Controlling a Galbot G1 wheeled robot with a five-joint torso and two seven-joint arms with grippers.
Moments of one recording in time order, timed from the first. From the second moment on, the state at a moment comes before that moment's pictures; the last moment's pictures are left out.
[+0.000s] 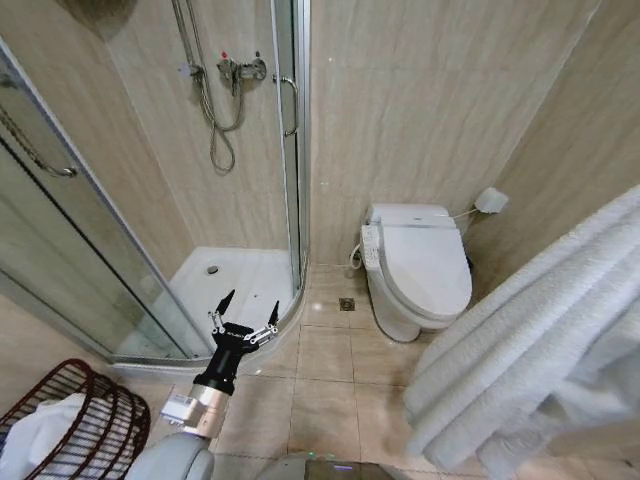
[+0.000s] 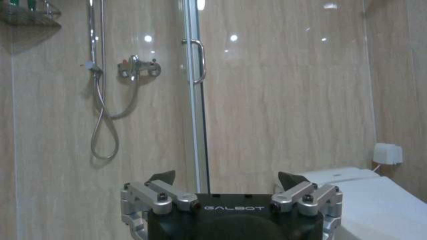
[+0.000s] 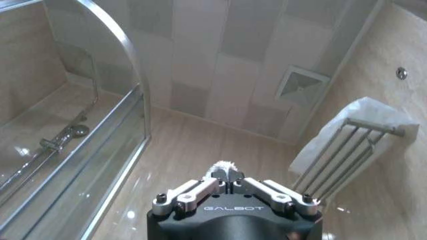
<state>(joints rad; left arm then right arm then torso) 1.86 -1.47 -0.55 -2.50 -0.02 -0.02 0.13 -1.47 1.10 1.44 2.50 0.72 0.17 -0.05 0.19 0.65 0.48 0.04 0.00</state>
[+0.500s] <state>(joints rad) 1.86 -1.47 -0.55 -2.50 -0.02 -0.02 0.13 -1.49 1.09 1.52 2.50 0.75 0.17 -0.04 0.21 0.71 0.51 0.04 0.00</state>
